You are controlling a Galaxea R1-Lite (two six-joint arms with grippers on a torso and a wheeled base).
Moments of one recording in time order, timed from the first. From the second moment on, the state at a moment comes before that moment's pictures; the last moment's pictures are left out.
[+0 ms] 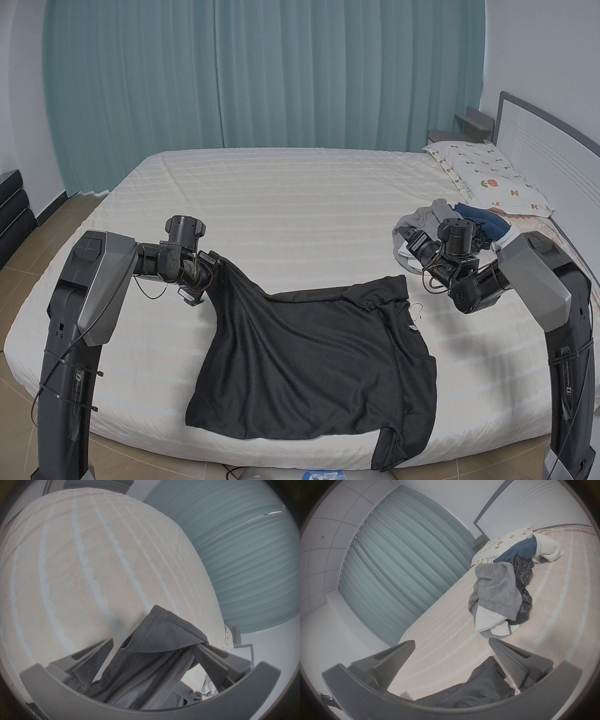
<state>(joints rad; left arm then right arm) -0.14 2.61 -1.96 0.11 0.00 -1.16 0.20 2.52 -1.51 -0.84 -0.10 0.78</state>
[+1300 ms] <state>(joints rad) -0.06 2.32 -1.38 0.05 -0.30 -0.93 0.16 2.20 -0.76 -0.85 0.13 0.79</state>
